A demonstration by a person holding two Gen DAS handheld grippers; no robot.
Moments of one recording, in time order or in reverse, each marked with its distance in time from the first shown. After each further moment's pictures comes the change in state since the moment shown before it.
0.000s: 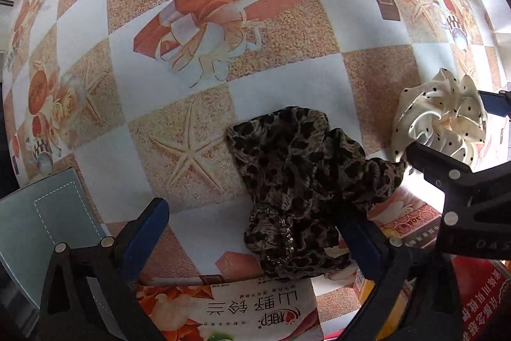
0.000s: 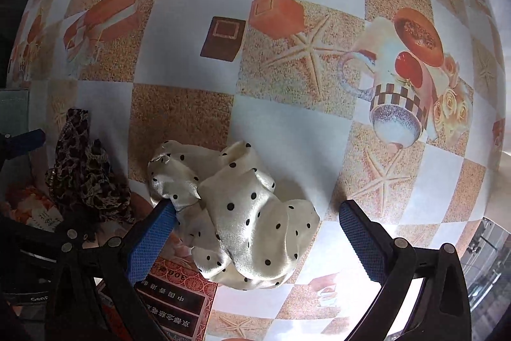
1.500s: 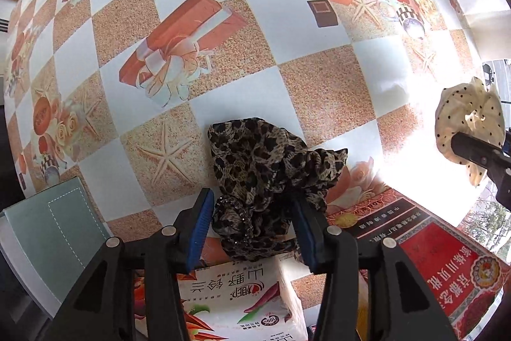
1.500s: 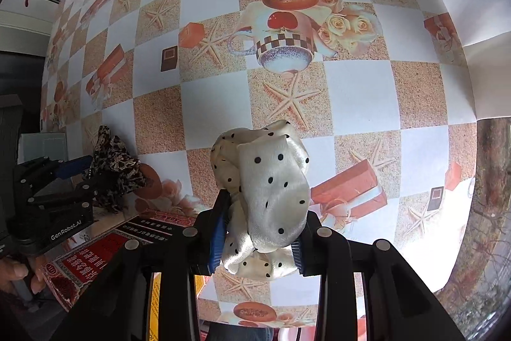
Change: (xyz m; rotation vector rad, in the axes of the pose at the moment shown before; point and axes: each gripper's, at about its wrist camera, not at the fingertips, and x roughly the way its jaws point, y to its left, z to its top) left arm -0.021 -0.039 -0.004 0.088 -0.028 -0.011; right arm -0.052 -0.074 -0.088 0.282 -0.132 0.181
